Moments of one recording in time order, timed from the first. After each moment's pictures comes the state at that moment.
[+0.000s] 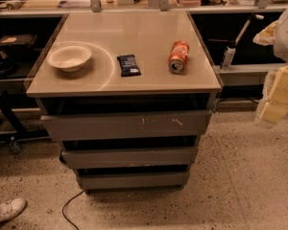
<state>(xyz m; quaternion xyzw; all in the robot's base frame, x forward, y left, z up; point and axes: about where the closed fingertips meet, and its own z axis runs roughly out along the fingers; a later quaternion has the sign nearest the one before) 0.438 -0.216 0.977 -0.60 0.78 -0.04 0.16</state>
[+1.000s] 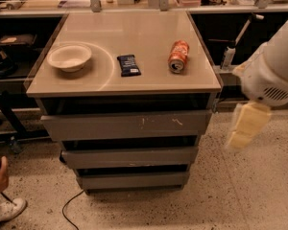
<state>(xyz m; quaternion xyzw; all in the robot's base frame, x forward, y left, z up) 0.440 -0.194 0.903 -0.59 0.79 -0.02 0.16</state>
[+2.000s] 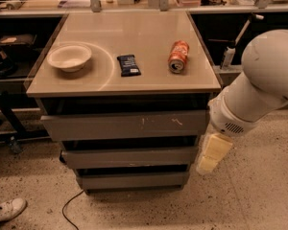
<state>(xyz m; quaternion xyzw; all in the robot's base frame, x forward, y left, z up) 0.443 -0.160 0.803 -0.58 0.80 0.03 0.14</state>
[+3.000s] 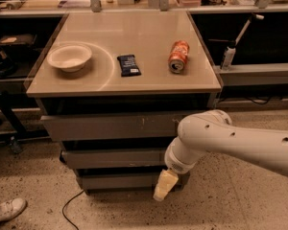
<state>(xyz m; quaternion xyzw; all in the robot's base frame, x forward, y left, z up) 0.456 -0.075 0.591 -0.56 0.82 0.10 0.12</state>
